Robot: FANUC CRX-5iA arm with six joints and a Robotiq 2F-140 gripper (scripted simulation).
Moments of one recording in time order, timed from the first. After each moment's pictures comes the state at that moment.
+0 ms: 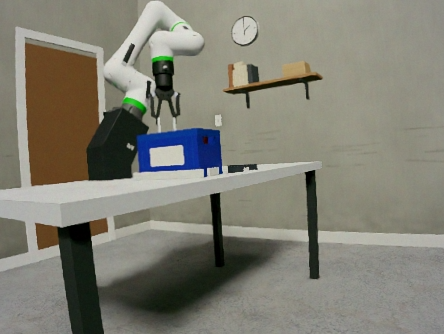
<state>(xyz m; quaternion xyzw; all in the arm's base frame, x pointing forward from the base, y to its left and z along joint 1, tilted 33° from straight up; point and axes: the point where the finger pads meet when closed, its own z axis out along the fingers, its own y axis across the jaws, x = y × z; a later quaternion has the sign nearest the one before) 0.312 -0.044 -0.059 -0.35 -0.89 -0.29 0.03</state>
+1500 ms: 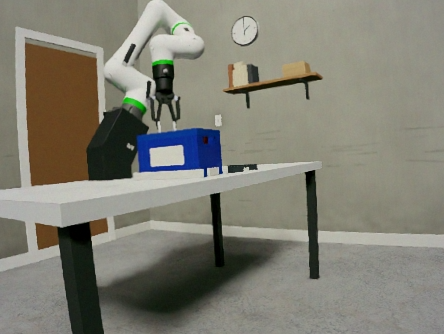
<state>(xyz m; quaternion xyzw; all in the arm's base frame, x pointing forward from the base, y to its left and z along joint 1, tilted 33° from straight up) 0.315 -0.035 -0.072 -0.35 -0.89 -0.29 0.03</state>
